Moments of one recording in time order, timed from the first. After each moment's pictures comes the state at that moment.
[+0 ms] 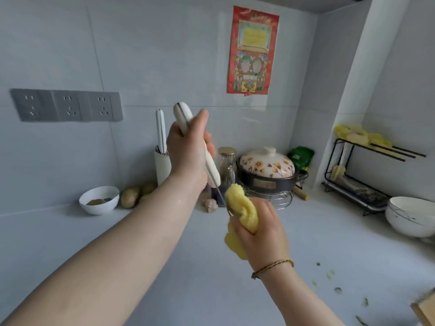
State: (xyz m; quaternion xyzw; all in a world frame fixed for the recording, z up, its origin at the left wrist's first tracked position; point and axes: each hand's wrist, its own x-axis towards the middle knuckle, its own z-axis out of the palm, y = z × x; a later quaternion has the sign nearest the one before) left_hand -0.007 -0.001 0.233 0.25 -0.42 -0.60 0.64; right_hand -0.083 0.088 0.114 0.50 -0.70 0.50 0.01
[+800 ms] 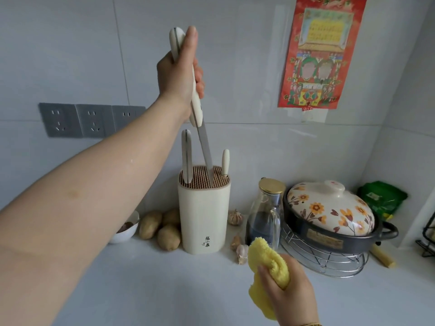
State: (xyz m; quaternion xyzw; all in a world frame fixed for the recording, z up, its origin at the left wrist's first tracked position) left_hand -0.029 -0.207 0.324 0.25 -0.49 -0.46 0.69; right_hand -0.158 -0.053 0.064 0.45 -0.68 0.55 -0.18
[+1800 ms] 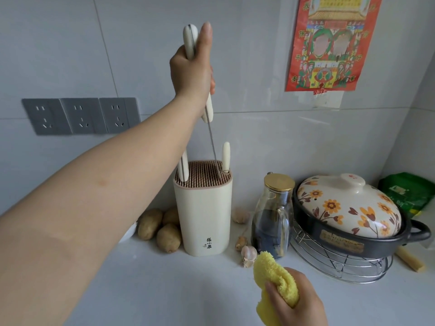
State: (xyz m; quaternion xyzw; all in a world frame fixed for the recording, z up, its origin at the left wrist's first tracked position) left_hand -0.078 -0.256 0.304 0.28 -0.50 -0.39 0.72; right_hand -0.184 -0.076 0.025 0.45 -0.66 0.55 -0.22
